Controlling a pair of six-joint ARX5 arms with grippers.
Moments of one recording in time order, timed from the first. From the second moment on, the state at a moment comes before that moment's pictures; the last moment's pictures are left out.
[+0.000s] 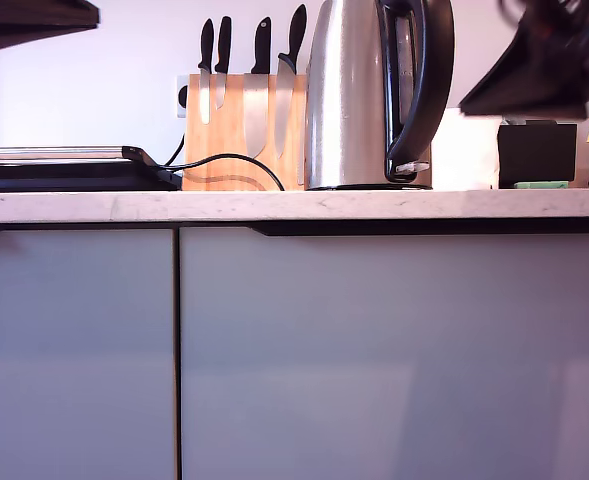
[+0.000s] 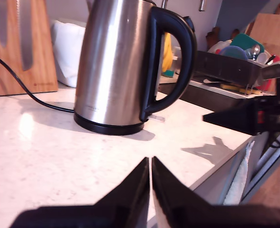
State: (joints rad) left arm -0.33 0.74 0.35 0.44 0.57 -0.26; right arm 0.24 1.06 0.54 0.32 -0.45 0.11
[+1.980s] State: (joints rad) left arm -0.33 0.76 0.35 0.47 0.54 -0.23; right arm 0.28 1.43 0.78 0.37 -0.31 -0.16
